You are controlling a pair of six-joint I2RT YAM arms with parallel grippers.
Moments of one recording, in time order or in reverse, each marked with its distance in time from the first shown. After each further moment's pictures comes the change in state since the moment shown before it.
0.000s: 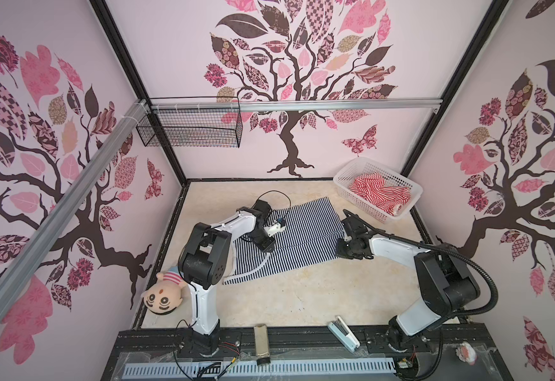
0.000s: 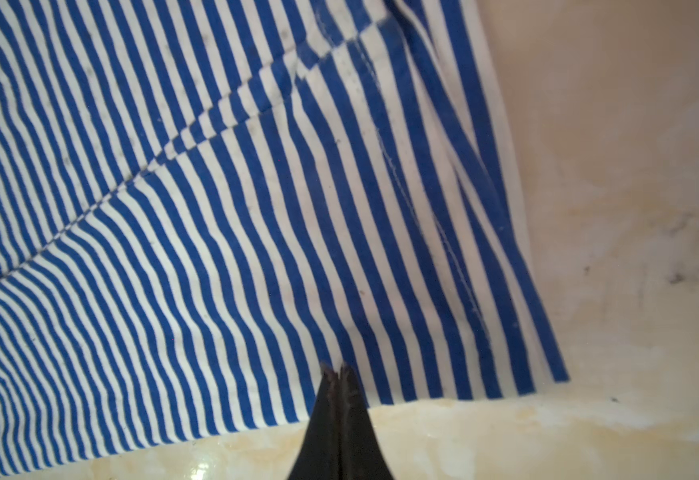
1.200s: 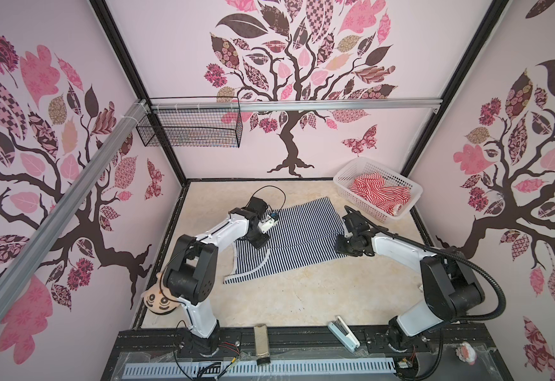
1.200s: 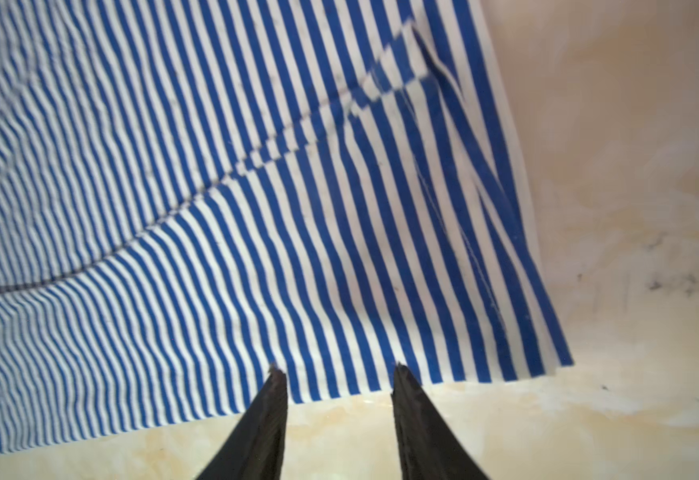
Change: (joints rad) left arm -0.002 -0.246 -0.100 0.037 -0.211 -0.054; right arm 0.000 -0.048 0.056 -0.033 -0.031 -0.006
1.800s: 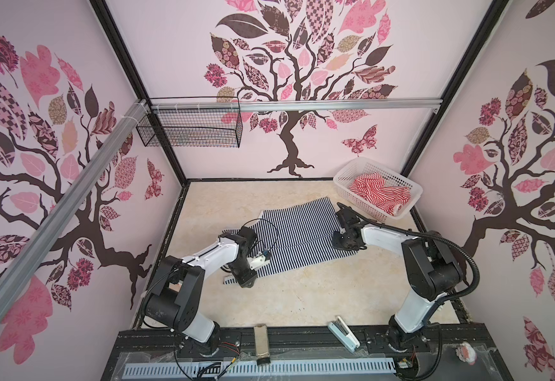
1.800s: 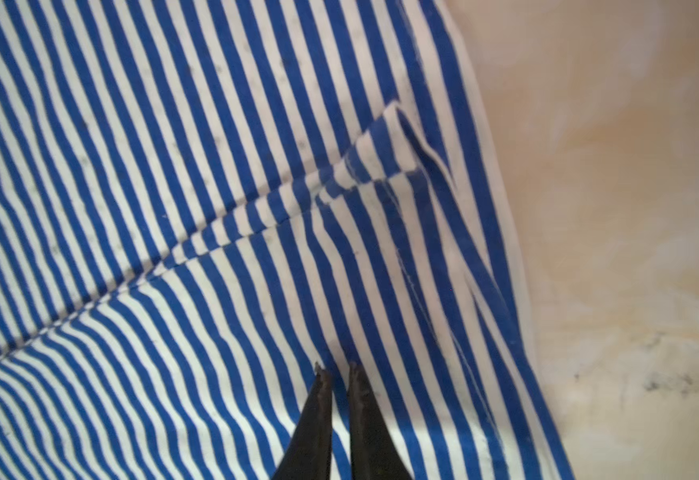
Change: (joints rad) left arm -0.006 -0.170 -0.398 -0.166 0.072 0.147; right arm 0.000 0.189 0.083 -0.002 0.103 -0.026
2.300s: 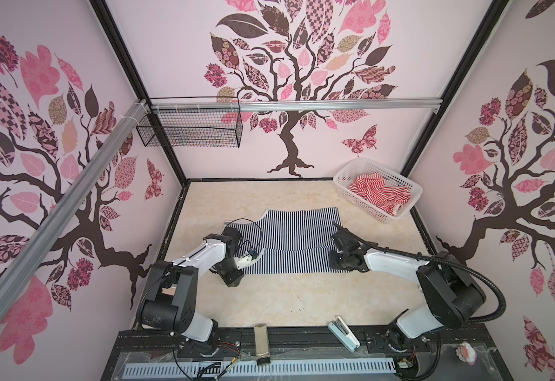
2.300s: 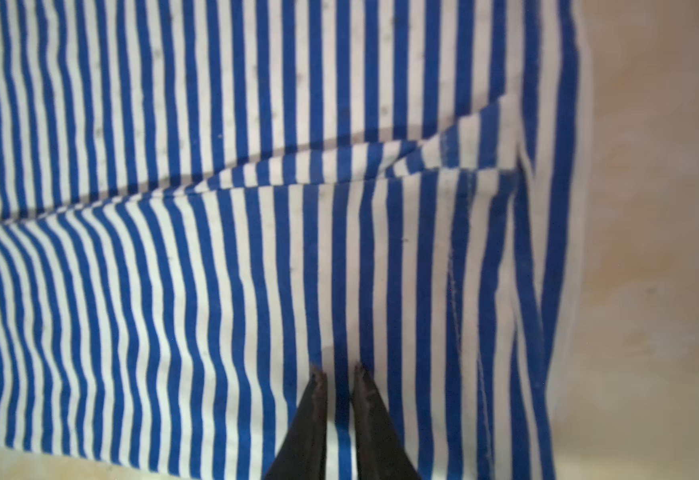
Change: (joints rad) left arm 0.195 -0.050 -0.032 -0.012 -0.068 0.133; right arm 0.228 -0.238 -0.289 0.106 0.018 0.118
